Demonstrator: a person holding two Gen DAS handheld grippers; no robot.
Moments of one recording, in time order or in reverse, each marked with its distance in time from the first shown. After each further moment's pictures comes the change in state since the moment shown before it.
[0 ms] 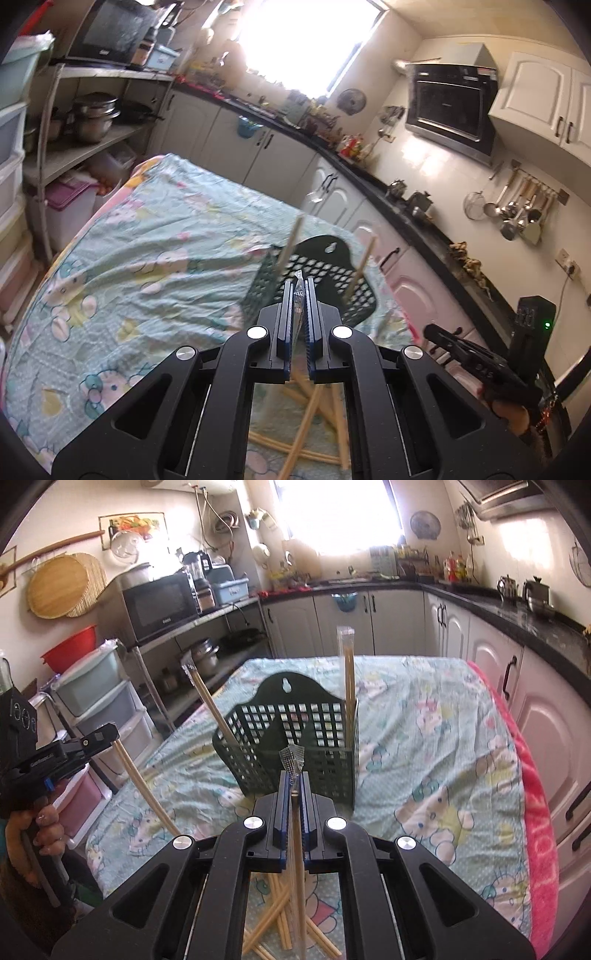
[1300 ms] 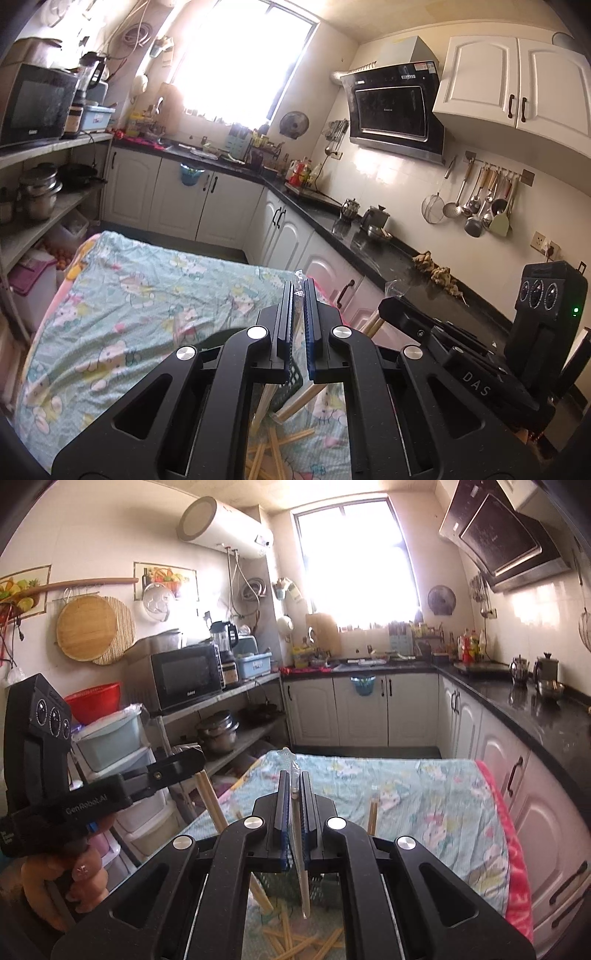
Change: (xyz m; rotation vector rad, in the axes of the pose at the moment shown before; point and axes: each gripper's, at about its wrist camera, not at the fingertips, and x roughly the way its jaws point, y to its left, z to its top) left arm 0.026 -0.110 0.077 0.189 -0.103 -0.111; right arm -0.049 0.038 0.102 -0.087 -0.287 0.035
